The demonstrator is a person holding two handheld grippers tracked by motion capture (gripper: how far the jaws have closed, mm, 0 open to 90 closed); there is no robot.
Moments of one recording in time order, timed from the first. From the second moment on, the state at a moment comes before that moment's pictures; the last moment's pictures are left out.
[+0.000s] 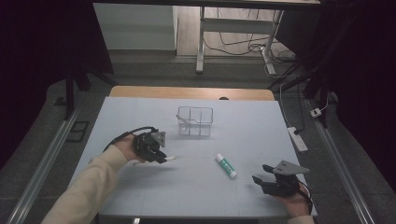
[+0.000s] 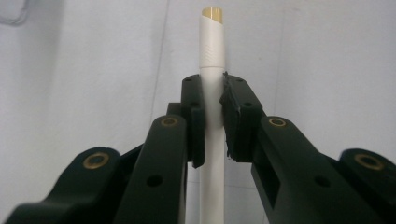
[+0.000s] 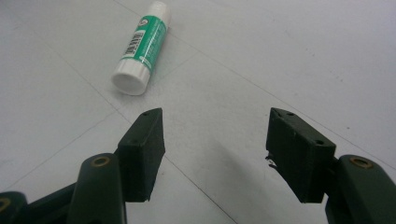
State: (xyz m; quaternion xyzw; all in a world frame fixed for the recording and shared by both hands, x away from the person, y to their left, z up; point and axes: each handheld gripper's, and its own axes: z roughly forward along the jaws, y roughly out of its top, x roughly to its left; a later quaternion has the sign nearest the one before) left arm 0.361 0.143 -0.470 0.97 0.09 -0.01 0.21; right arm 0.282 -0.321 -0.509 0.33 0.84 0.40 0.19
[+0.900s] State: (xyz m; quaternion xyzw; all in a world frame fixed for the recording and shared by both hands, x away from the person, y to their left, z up) left arm 0.352 0.158 -0.449 0.93 0.23 0.05 0.28; right arm 0.283 -0.323 -0.508 0.33 0.83 0.40 0.20
